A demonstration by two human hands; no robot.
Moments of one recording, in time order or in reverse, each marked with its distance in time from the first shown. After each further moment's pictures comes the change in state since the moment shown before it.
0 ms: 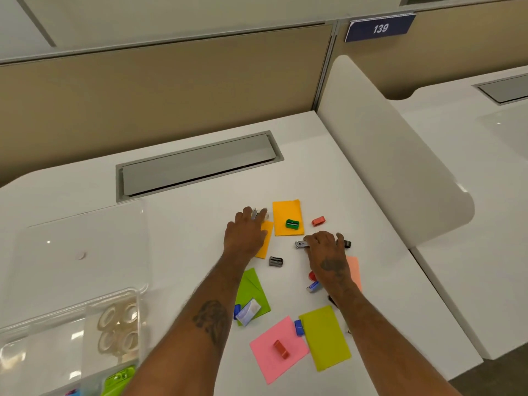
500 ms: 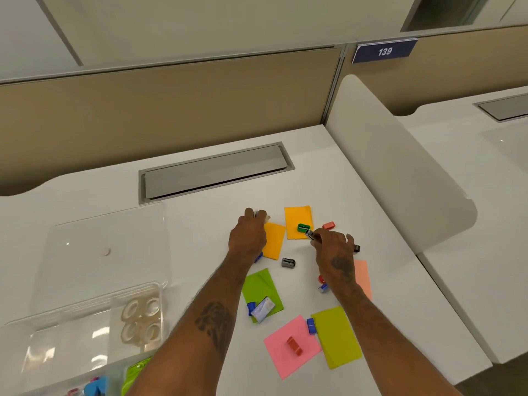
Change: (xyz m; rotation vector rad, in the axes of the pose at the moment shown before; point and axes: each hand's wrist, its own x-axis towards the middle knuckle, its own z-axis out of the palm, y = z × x) left_hand -0.023 -0.015 -0.028 -0.203 0.120 -0.077; right_hand 0.001 -0.023 -0.013 0.206 0.129 0.189
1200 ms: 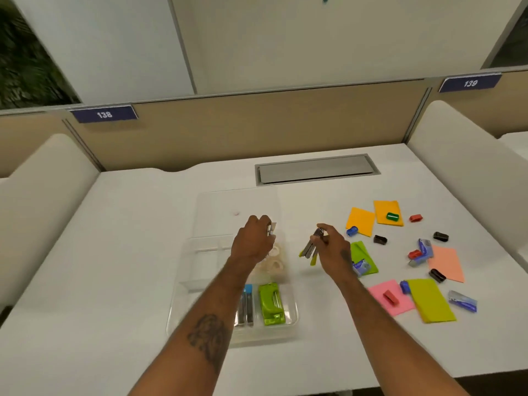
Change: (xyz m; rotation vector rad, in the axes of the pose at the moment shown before) left_hand -0.234 -0.188 -0.127 -0.136 0.143 -0.171; right_hand -0.166 -0.233 0.003 0.756 -0.107 0.018
